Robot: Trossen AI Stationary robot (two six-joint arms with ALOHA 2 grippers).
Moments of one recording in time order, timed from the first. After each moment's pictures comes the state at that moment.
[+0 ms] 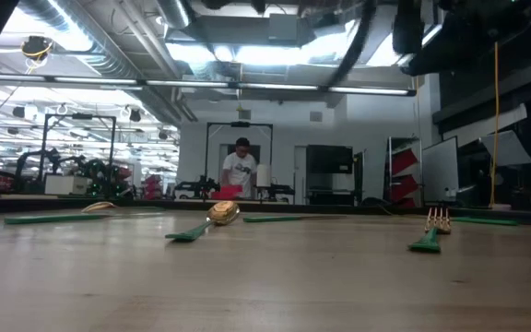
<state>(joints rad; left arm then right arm) -0.29 2.17 1.57 0.66 -0.03 2.24 0.00 0.64 0.69 -0.52 0.39 0.22</state>
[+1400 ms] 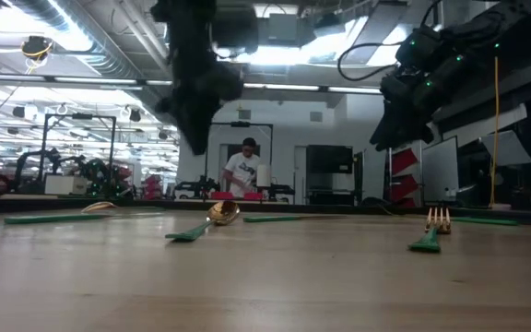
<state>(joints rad) 0.16 1.74 1.32 -0.99 -0.16 -0.63 -0.73 1.12 0.69 -0.28 -0.26 0.16</state>
